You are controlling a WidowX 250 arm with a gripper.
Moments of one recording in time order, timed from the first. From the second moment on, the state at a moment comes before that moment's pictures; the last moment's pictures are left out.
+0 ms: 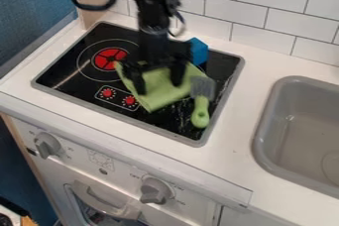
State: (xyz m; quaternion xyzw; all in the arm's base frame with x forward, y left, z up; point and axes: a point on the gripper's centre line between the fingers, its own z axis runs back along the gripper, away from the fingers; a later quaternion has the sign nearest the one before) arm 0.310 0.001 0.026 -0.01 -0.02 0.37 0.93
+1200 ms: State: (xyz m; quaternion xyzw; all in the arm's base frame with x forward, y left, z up) arm 0.282 -0.032 0.064 0.00 -0.04 0.29 0.96
